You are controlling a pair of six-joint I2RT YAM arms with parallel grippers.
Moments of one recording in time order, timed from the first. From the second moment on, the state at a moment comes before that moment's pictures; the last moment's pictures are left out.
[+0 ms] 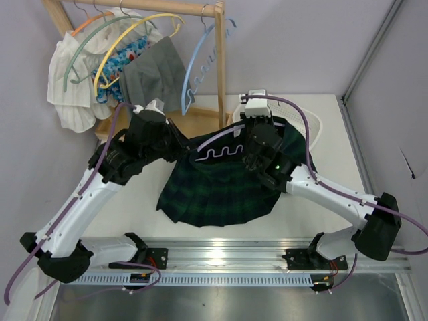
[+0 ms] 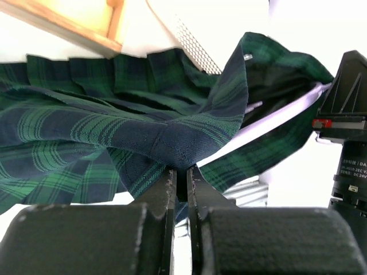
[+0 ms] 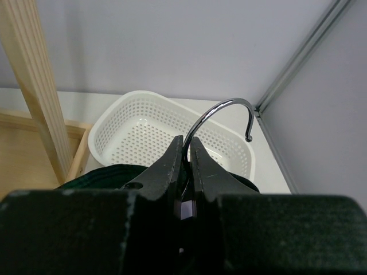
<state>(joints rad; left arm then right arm) -0.68 1.16 1.51 -0.94 -0.10 -0.97 0.93 1.38 1.21 0.38 1.10 -0.44</state>
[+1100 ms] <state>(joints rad) -0.87 1.28 1.47 -0.81 -0.52 -0.97 0.95 1.29 1.38 -0.19 1.07 -0.14</state>
